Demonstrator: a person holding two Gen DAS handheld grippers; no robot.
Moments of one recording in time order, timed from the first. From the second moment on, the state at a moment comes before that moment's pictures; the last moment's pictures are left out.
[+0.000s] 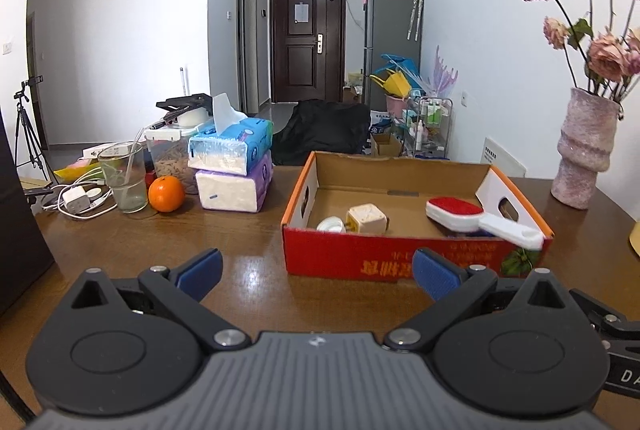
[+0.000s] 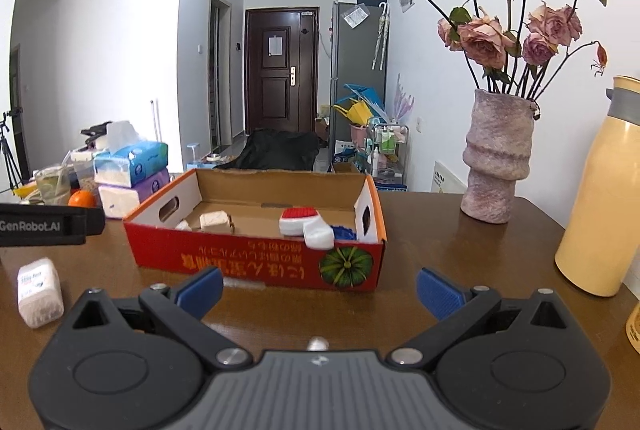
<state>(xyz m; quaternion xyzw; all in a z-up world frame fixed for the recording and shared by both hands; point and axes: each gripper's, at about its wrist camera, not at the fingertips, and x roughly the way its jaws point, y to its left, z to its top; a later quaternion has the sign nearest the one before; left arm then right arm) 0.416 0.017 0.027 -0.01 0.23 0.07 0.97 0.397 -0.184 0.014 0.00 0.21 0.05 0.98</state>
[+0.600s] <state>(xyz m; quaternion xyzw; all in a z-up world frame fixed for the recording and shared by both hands) 0.365 0.015 -0.004 0.01 0.26 0.05 0.96 0.354 -0.192 -0.015 -0.02 0.26 0.03 0.97</state>
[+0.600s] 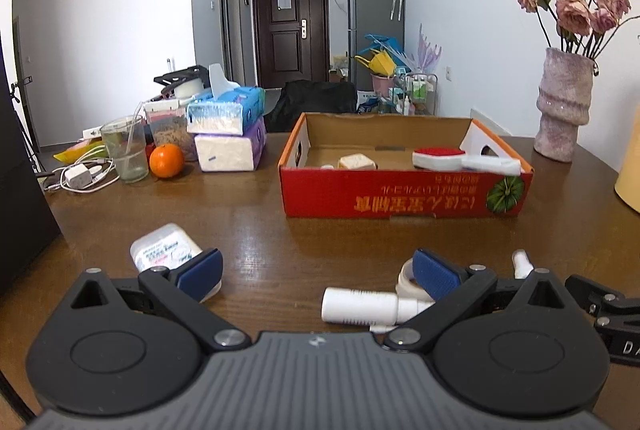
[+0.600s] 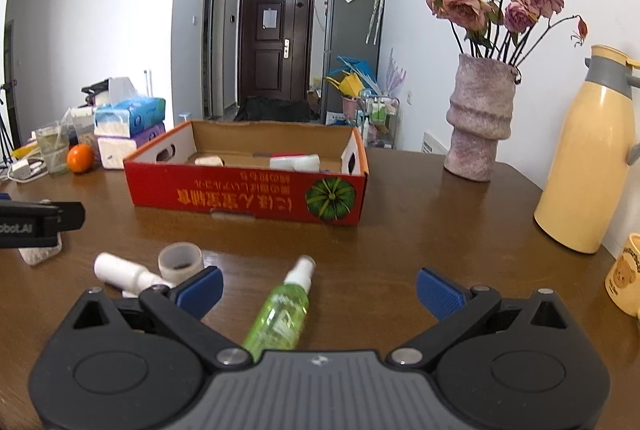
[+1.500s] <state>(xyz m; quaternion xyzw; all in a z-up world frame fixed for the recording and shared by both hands) 0.377 0.042 -0.033 -0.01 0.30 0.06 0.95 0.410 -0.177 -0.068 -0.02 0.36 0.04 0.93</state>
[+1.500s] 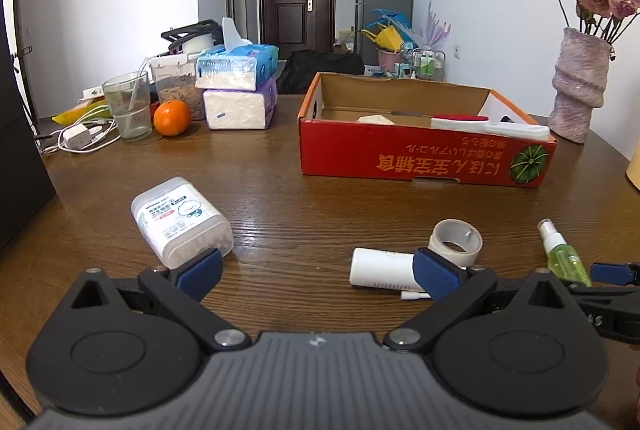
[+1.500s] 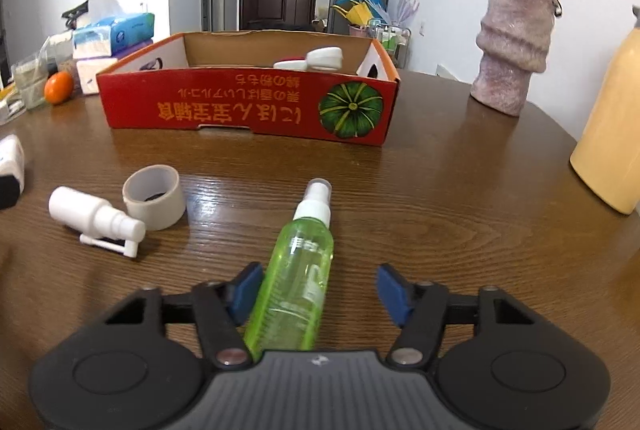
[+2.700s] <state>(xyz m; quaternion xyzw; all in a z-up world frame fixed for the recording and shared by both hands) 0.421 -0.022 -0.077 0.05 0.32 0.00 0.94 0.390 -0.204 -0.054 0.06 0.29 0.05 0.95</state>
